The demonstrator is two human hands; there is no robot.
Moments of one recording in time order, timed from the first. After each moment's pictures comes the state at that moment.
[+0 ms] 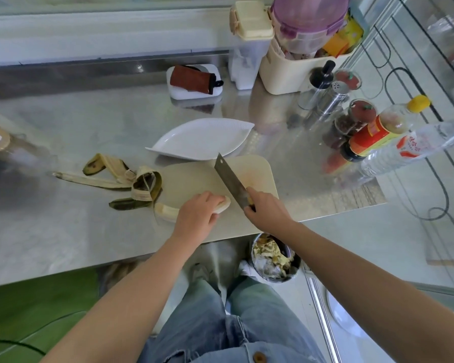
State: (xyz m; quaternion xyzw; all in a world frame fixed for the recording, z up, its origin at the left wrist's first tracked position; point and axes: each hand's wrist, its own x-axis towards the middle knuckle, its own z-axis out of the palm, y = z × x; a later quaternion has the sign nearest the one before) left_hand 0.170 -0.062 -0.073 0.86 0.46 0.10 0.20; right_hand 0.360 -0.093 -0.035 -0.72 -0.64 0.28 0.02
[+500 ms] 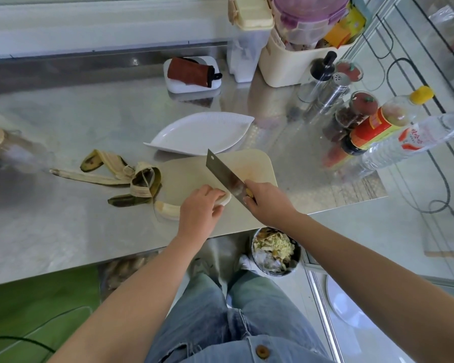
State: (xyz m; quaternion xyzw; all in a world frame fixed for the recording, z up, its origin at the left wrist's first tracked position) left_hand 0.178 -0.065 -0.075 0.82 0.51 0.15 0.20; right_hand 0.359 -0.089 -0.016 -0.69 -0.68 0.25 0.02
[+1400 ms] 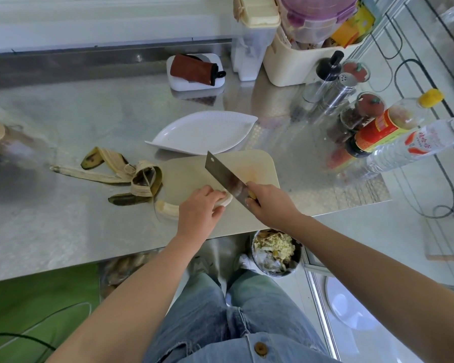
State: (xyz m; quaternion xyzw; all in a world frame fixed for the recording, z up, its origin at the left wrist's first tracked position) left_hand 0.176 -0.064 -0.076 0.83 0.51 0.15 0.18; right_hand 0.364 -0.087 -0.022 -0.67 -0.70 0.26 0.02
